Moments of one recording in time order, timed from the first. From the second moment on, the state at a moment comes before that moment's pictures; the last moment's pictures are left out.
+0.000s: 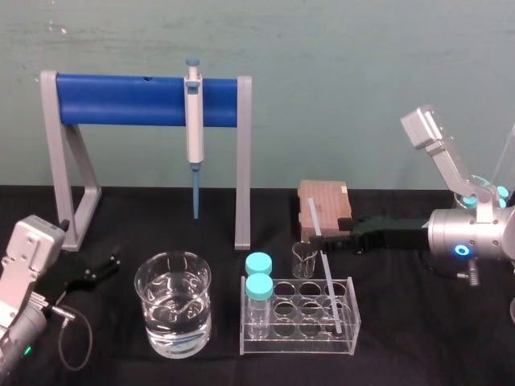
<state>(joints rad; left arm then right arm) -0.20 0.60 0.45 -1.41 -0.25 -0.12 0.03 0.64 0.61 -0.59 -1.34 0.72 0.60 0.60</state>
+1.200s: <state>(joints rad) -0.20 0.60 0.45 -1.41 -0.25 -0.12 0.03 0.74 0.55 -0.70 -1.20 0.76 0.57 0.62</state>
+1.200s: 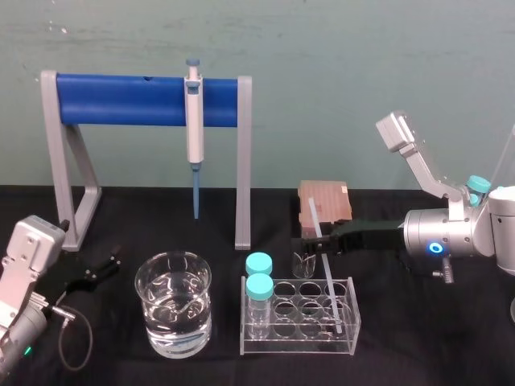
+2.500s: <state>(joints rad) -0.20 0.60 0.45 -1.41 -0.25 -0.12 0.03 0.71 0.57 -0.70 -1.23 0.78 0.54 0.58</state>
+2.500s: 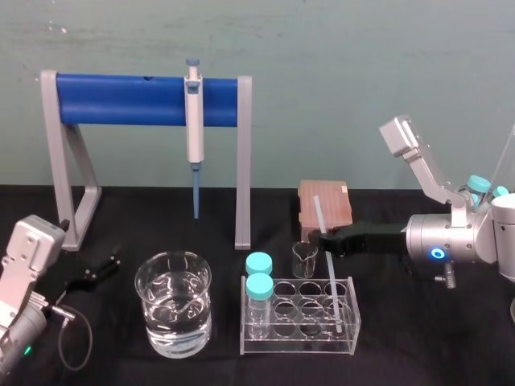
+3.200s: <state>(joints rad) -0.20 0.60 0.45 -1.41 -0.25 -0.12 0.03 0.62 0.62 -0.64 -1.34 0.81 0.47 0.52</state>
